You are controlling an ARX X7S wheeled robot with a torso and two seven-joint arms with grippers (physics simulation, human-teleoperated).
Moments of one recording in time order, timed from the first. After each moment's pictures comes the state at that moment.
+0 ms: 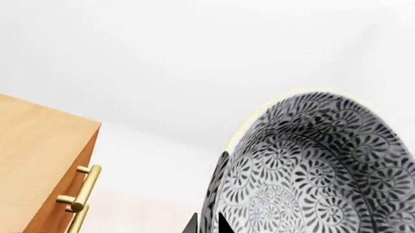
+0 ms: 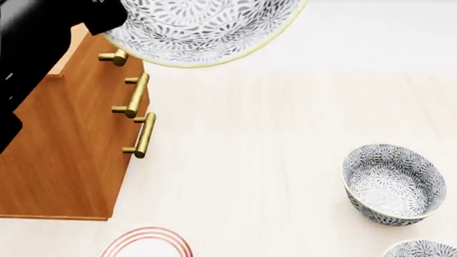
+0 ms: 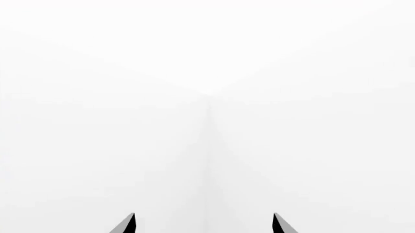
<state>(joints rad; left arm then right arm) -1.53 -0.33 0.69 0.37 -1.84 -0.41 -1.51 -0.79 0.00 0.39 -1.04 -0.02 -0.31 0.44</state>
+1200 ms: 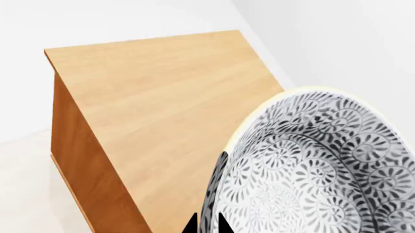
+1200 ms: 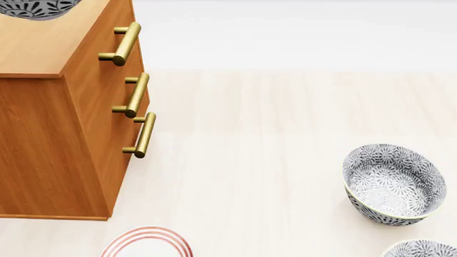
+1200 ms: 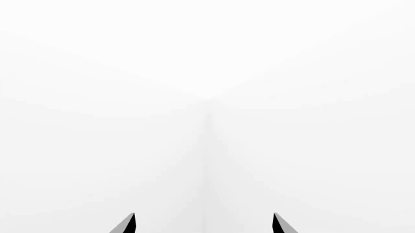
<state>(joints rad) -1.84 -0.36 1.14 -0.70 -2.15 -0.11 -1.45 -0.79 0.00 0.39 -1.05 -0.04 -0.32 0.45</state>
